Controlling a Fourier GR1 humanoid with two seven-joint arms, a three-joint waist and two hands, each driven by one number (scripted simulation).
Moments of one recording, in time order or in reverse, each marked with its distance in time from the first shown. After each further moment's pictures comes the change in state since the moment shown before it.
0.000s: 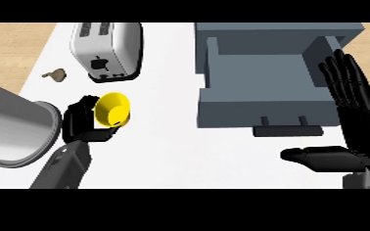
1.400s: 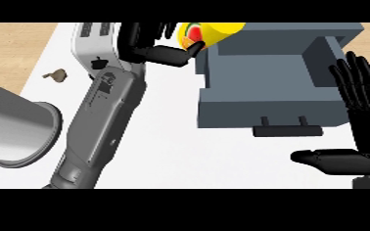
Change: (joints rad) left arm -0.391 -0.174 -0.358 -0.638 -0.019 0.420 0.651; right arm 0.019 -0.018 -0.045 -0.003 -0.037 0.022 0.003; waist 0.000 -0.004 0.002
